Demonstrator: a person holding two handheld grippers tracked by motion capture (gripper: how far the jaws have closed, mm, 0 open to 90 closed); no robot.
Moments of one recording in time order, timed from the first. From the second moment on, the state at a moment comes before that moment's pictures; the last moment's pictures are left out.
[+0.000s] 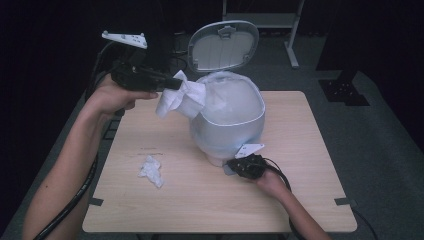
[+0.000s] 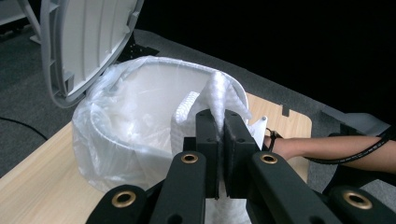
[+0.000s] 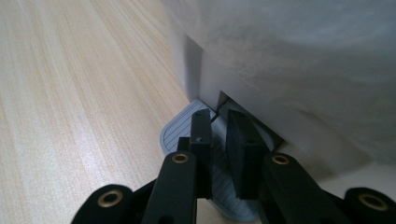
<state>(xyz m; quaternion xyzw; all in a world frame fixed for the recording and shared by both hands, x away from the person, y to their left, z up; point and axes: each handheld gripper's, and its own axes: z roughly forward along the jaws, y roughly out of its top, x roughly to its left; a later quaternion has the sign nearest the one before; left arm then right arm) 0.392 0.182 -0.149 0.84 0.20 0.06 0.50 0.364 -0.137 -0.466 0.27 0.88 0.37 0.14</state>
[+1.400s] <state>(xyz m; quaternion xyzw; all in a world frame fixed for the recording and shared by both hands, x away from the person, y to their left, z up) 0.421 0.130 -0.147 0.85 0.19 0.05 0.49 0.365 -0.139 -0.467 0.26 0.88 0.37 0.14</state>
